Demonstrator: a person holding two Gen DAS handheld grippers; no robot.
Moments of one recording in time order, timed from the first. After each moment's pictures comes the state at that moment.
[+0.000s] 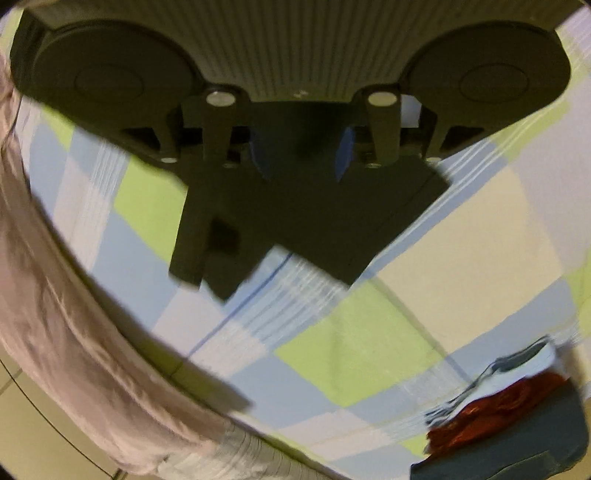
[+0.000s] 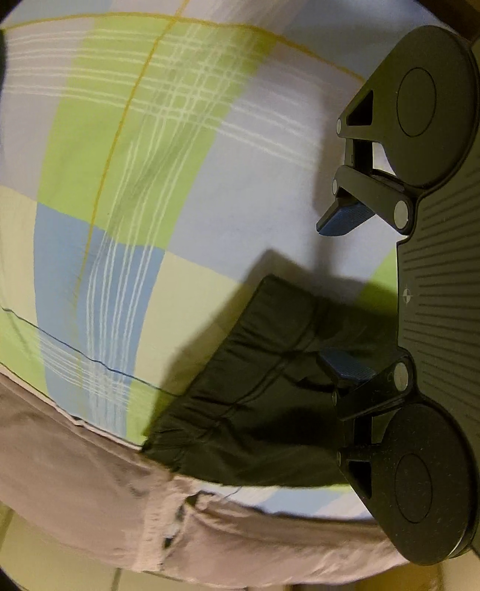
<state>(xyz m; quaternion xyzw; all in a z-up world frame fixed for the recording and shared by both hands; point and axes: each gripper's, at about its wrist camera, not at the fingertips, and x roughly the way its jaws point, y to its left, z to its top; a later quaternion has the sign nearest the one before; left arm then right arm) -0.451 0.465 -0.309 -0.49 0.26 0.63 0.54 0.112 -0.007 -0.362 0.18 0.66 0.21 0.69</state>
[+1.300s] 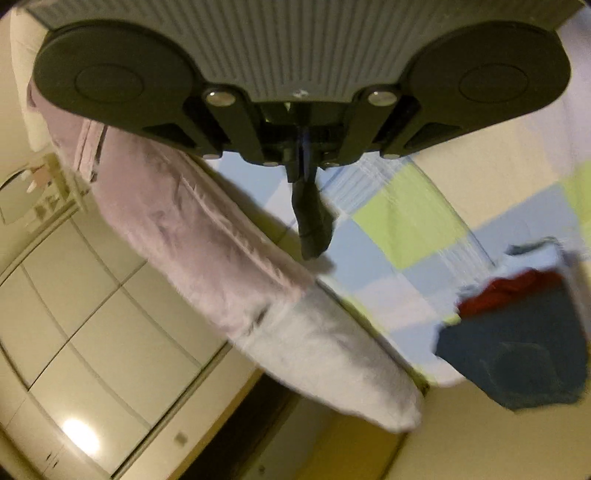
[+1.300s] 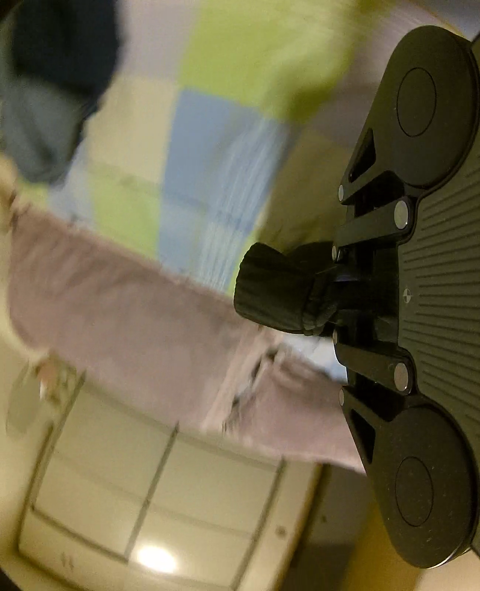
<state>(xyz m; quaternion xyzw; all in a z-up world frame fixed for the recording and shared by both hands) -0.570 0.360 -0.174 -0.45 0.06 0.59 0.67 0.154 -0.043 -0.262 0.28 0.51 0.39 0.71</state>
